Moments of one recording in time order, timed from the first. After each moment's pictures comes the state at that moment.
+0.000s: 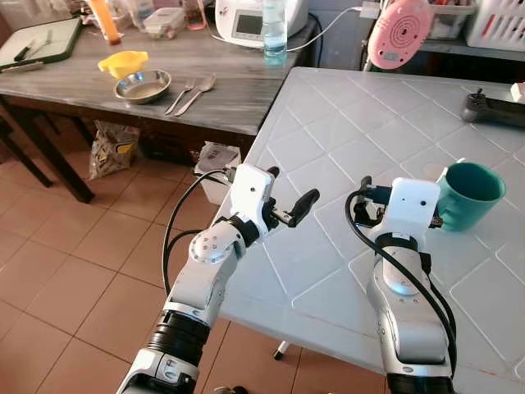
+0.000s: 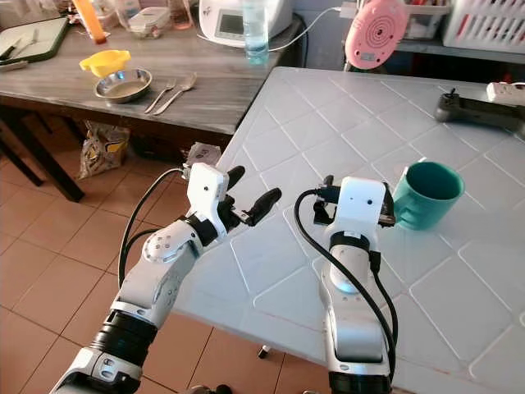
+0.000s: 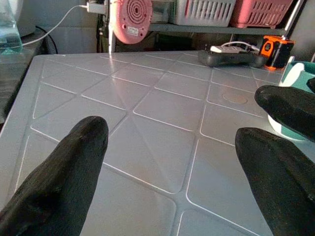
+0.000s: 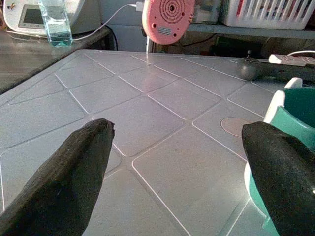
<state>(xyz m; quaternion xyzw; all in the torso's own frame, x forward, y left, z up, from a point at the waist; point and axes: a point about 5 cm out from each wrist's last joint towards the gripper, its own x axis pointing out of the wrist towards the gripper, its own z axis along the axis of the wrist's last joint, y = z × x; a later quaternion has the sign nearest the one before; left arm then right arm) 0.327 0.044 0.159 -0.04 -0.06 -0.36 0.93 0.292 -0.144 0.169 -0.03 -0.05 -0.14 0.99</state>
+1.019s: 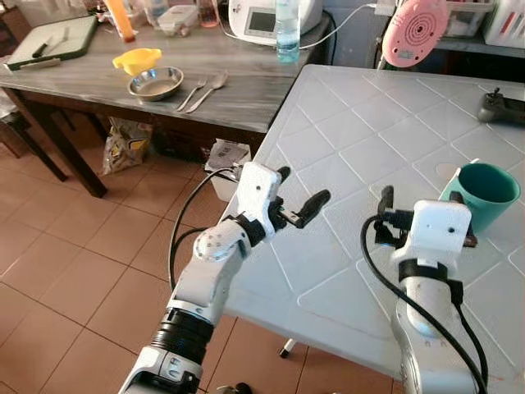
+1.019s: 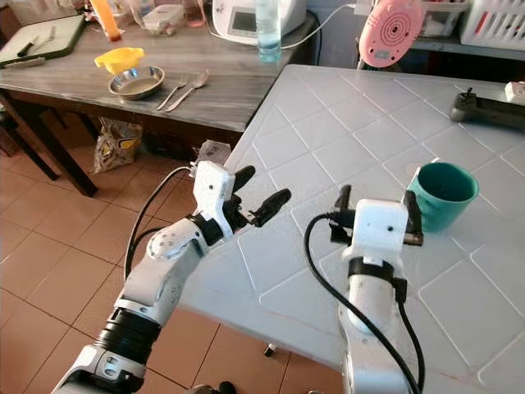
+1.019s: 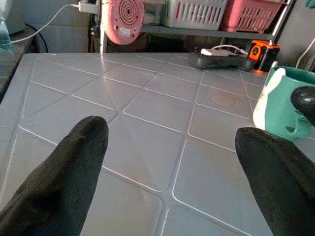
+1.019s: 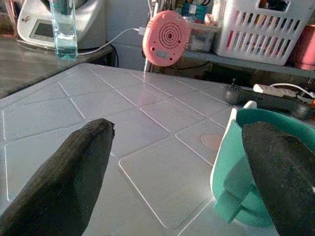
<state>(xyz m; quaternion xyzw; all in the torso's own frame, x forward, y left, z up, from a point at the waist) 0.325 0.036 0.163 -0.06 -0.06 -0.40 0.91 0.248 -0.158 0.174 -0.09 -0.10 -0.15 0.98</state>
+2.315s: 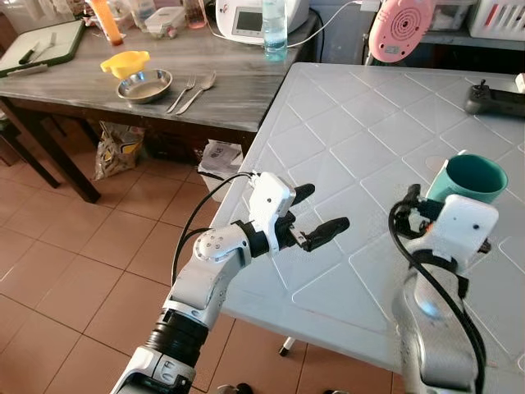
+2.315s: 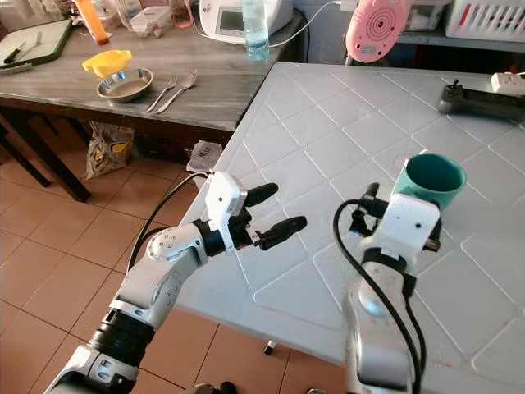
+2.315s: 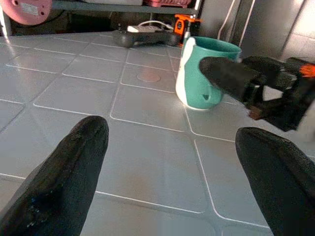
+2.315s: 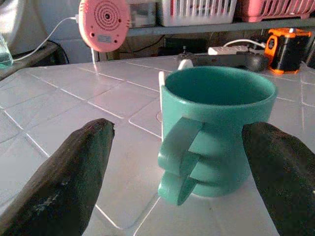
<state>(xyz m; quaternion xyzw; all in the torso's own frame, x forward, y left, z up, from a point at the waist) 0.309 0.028 0.160 -0.04 -0.03 -0.52 0.85 0.270 -0.179 0.164 0.01 -0.08 -0.24 0.97</state>
